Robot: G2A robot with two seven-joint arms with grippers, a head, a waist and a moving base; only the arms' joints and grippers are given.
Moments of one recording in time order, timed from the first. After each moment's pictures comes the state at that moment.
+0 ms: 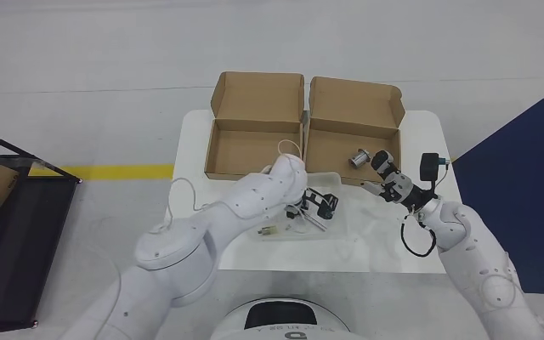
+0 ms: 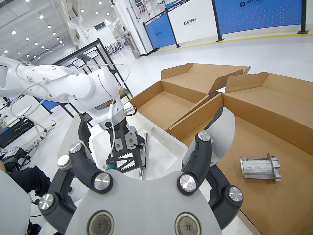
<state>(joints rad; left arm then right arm) 0.57 -1.78 -0.23 -0.51 1.58 -1.00 -0.36 -1.45 -0.93 1.38 -1.34 -0.70 -1.01 -0.14</state>
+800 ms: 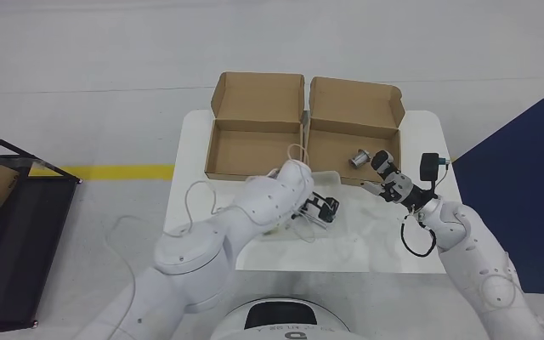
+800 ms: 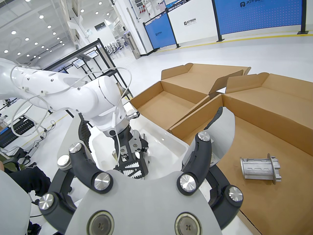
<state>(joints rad) 0.57 -1.88 -0.17 -0.34 1.70 -0.92 -0.27 -1.45 -0.93 1.38 -1.34 -0.70 -1.01 -0.14</state>
